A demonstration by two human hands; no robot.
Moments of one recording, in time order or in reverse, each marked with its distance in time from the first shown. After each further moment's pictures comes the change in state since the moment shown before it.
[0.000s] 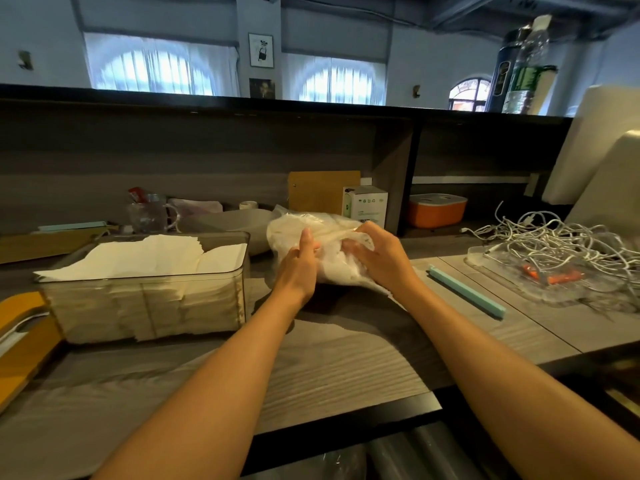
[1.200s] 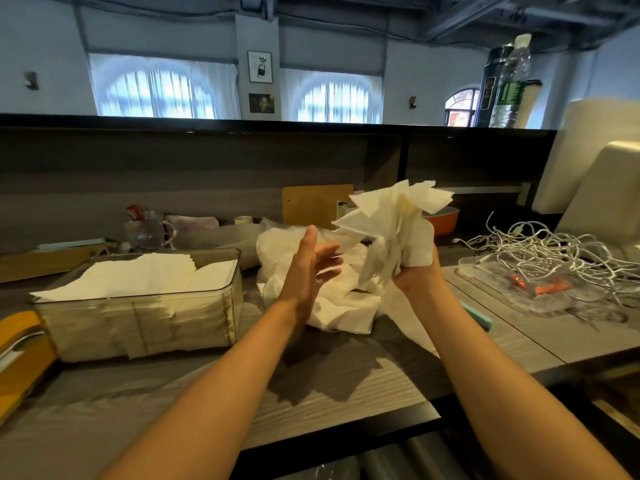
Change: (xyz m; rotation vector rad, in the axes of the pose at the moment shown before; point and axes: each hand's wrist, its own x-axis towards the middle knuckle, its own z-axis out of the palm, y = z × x) left_hand -0.022 0.030 0.014 -0.436 -0.173 0.068; right_hand -0.008 -0.028 -0.049 0.989 0.309 0.396
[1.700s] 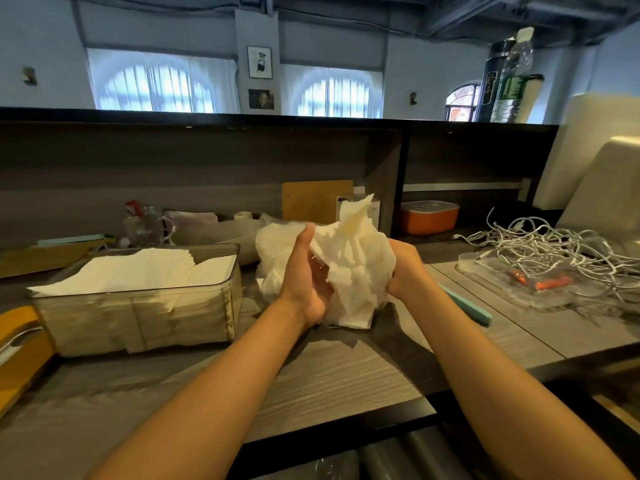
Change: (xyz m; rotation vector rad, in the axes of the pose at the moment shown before) left_hand -0.008 0.003 0.008 -0.454 0.048 -0.262; right_hand 0.018 0.022 0.009 -0.554 0.091 0.244
